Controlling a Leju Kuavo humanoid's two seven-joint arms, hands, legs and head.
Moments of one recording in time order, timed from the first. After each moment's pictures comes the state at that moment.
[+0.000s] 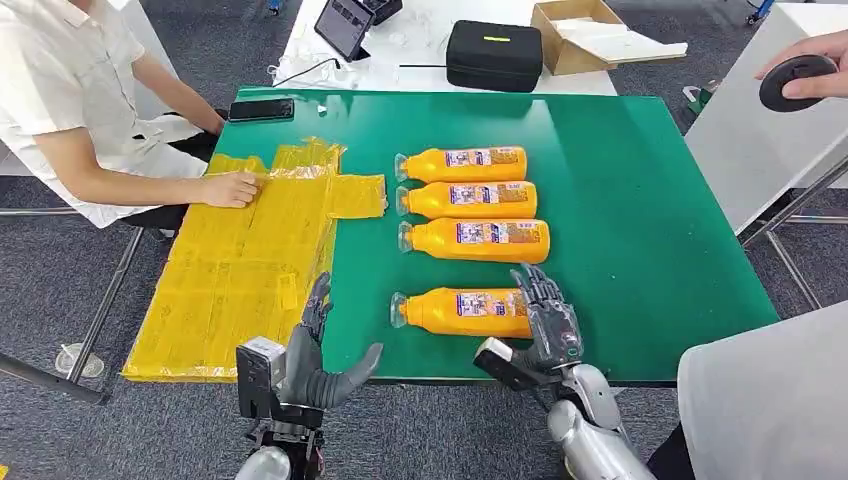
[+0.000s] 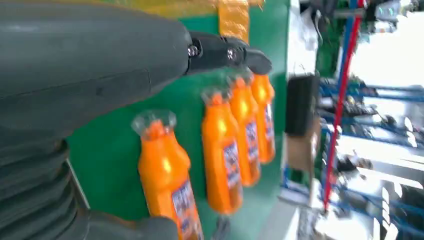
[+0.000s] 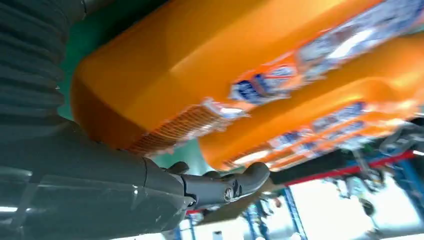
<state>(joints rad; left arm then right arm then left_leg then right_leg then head) 0.01 -0.16 -0.59 -1.29 0.14 0.22 -0.60 -0.26 -0.07 0.27 -0.79 0.84 -0.63 -0.39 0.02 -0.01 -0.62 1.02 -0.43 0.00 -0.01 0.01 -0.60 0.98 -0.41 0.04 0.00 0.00</state>
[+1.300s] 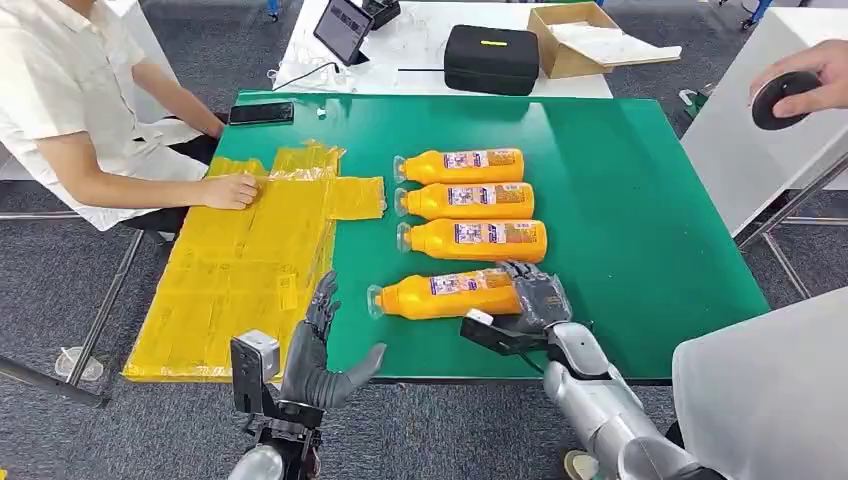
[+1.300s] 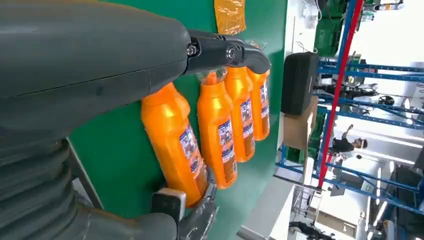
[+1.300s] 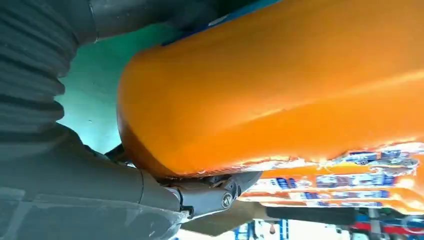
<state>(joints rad) 0.01 -0.16 -0.59 -1.33 0.15 0.17 -0.53 -0.47 -0.07 0.40 -0.58 1.08 -0.44 -0.20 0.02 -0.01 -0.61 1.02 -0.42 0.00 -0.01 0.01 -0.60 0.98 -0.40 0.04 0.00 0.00</state>
